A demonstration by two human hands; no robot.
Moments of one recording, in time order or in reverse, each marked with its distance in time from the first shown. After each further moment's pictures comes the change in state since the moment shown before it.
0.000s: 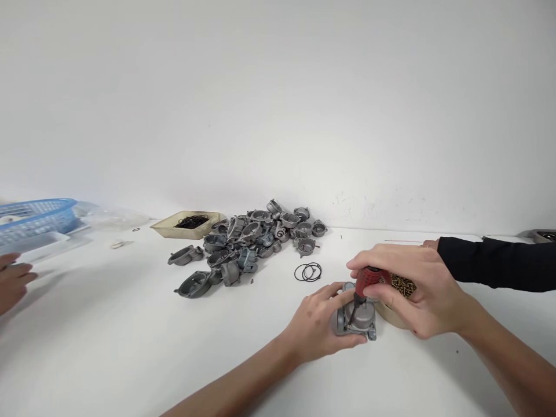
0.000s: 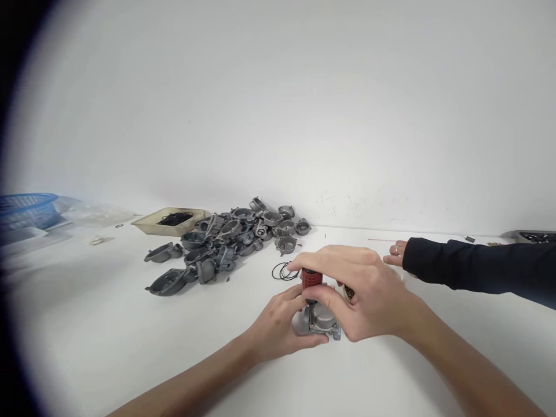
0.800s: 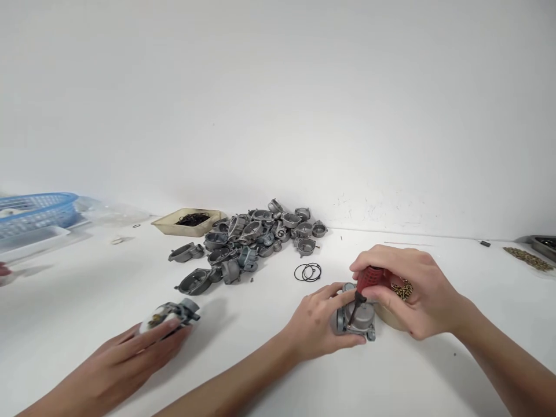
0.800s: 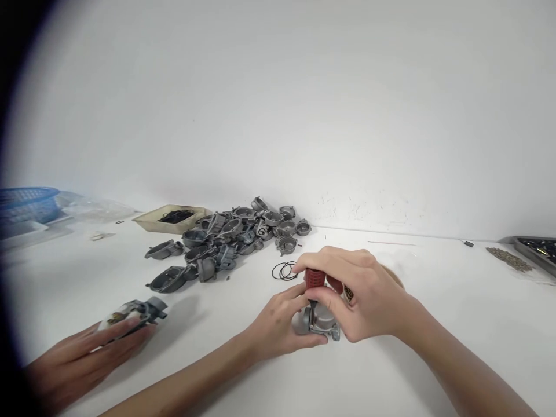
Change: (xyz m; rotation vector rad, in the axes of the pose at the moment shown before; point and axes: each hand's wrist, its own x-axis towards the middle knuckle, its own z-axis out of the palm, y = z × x) left_hand 0.002 0.002 -0.004 -0.029 -0.029 -0.019; right_hand -0.002 0.000 0.001 -0.042 -0.018 0.003
